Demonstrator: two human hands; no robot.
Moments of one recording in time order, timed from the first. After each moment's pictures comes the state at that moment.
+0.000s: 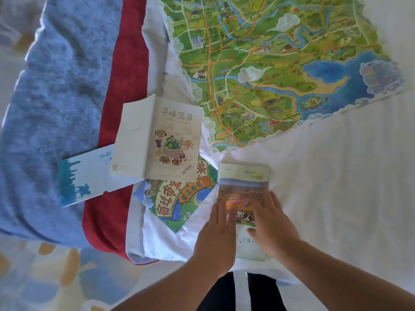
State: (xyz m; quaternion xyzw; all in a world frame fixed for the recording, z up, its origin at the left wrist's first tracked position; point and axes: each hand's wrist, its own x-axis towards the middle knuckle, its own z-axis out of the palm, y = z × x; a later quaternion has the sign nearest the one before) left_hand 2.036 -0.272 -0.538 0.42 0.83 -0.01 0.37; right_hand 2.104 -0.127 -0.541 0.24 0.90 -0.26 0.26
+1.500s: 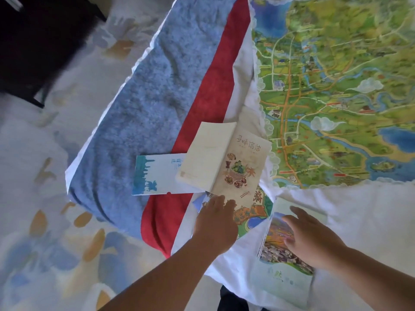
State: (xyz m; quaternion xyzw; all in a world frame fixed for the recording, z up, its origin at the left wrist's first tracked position) left_hand 1.917 -0.330 -0.498 0.28 0.92 0.05 0.25; right_hand 2.014 -0.113 -0.491 0.11 0.90 -0.19 0.37
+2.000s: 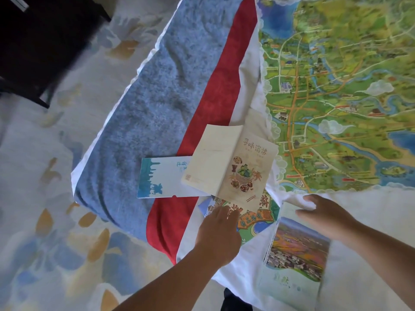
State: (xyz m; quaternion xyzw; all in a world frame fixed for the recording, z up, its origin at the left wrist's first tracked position) left_hand 1.923 -0.344 -0.497 0.29 0.91 0.07 0.27; right_hand 1.966 -0.082 -0.483 0.31 0.83 -0.32 0.34
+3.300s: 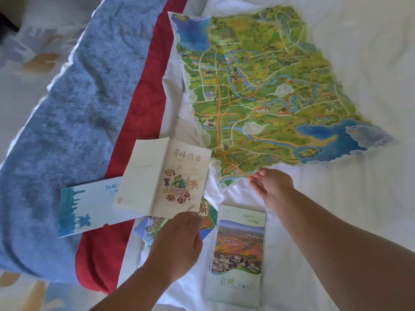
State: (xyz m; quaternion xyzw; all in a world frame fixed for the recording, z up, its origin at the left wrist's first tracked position) left_hand 1.919 -0.291 -0.460 0.42 0.87 0.17 0.19; right_hand 1.935 -0.032 -0.481 0.67 0.33 -0.67 -0.05
